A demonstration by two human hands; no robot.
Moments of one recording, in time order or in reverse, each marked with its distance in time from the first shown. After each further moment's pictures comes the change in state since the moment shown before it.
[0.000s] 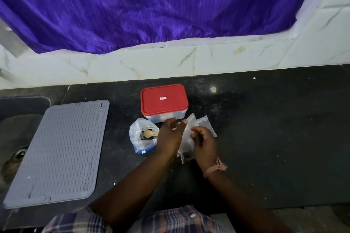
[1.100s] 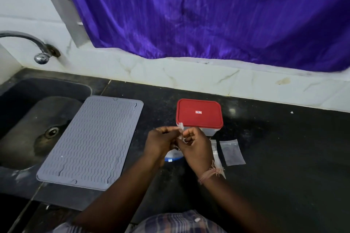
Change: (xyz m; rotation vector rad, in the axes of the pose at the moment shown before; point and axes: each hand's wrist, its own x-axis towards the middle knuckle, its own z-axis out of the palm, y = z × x) left_hand 0.012 -0.014 -0.123 -0.505 0.087 -0.046; right_hand -0.002 -0.109 0.082 -0.016 -0.362 -0.094
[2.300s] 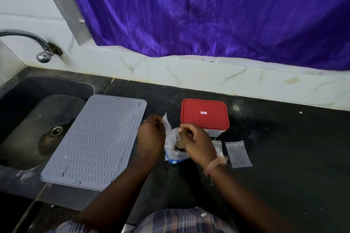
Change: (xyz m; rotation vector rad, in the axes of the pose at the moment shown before) left_hand 0.023 0.012 -0.029 0.819 0.371 0.459; right_hand 0.029 -0.006 0.002 -0.123 -0.189 0.062
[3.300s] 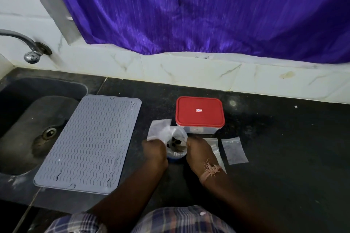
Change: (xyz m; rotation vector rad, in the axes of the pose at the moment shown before) left_hand -0.005 -0.049 0.098 -0.774 -0.002 -0.923; right_hand -0.014 0.025 0.000 -0.538 -0.051 -0.018
